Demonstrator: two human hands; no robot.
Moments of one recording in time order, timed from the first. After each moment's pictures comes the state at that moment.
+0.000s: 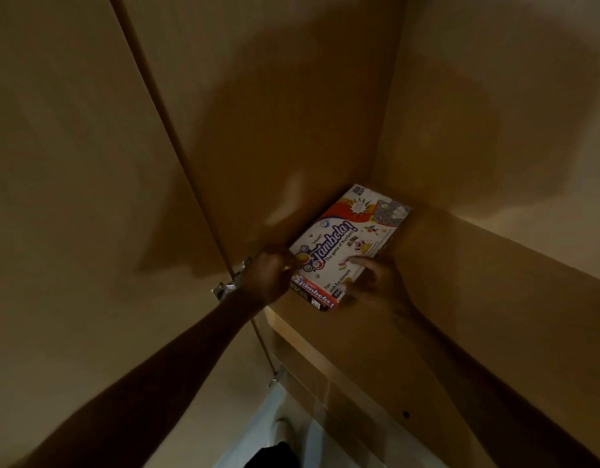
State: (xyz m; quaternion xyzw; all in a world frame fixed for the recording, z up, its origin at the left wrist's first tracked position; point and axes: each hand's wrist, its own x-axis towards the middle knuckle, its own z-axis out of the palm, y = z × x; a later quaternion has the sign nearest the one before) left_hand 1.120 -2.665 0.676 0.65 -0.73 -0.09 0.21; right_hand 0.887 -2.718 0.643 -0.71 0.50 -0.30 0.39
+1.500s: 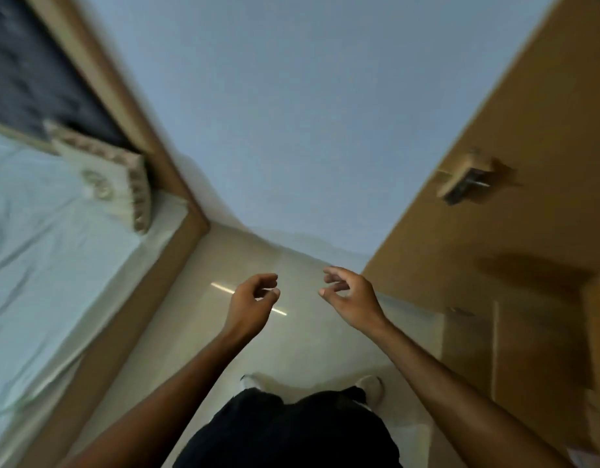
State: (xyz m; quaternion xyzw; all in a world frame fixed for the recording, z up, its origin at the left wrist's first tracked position) left_hand 1.063 -1.920 0.552 0.83 0.10 -0.11 0.54; right_hand 1.064 -2.137 0.558 -0.85 0.07 0.13 0.51
